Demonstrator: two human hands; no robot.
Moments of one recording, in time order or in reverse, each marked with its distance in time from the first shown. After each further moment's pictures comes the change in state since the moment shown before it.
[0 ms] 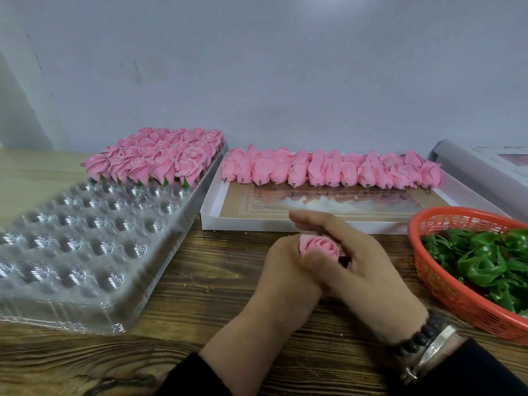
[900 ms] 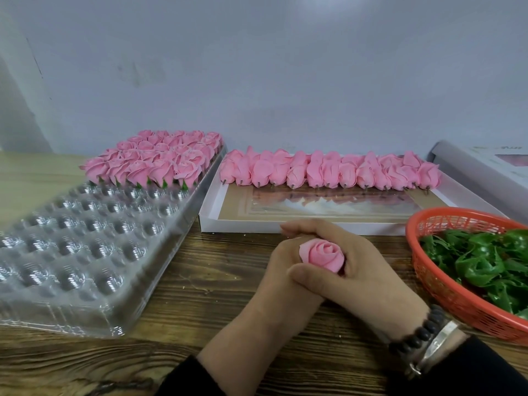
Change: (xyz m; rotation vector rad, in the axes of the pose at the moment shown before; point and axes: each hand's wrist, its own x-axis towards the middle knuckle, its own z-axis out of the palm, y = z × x) left_hand -0.003 0.008 -0.002 0.009 -0.066 0.076; right_hand 0.003 -0.001 -0.003 -0.009 -0.112 0.064
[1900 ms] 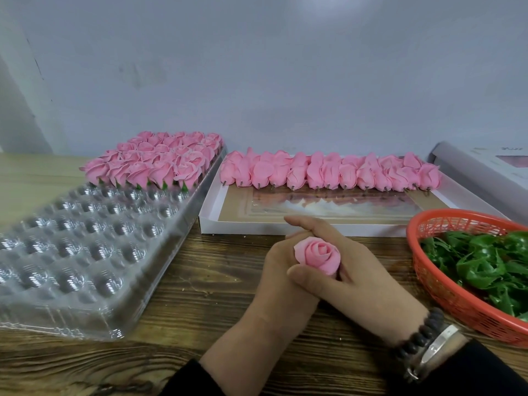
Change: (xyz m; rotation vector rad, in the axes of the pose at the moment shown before) left_hand 0.002 -0.004 0.004 -0.242 0.101 -0.004; right_hand 0.001 0.002 0.000 -0.145 -0.031 0.011
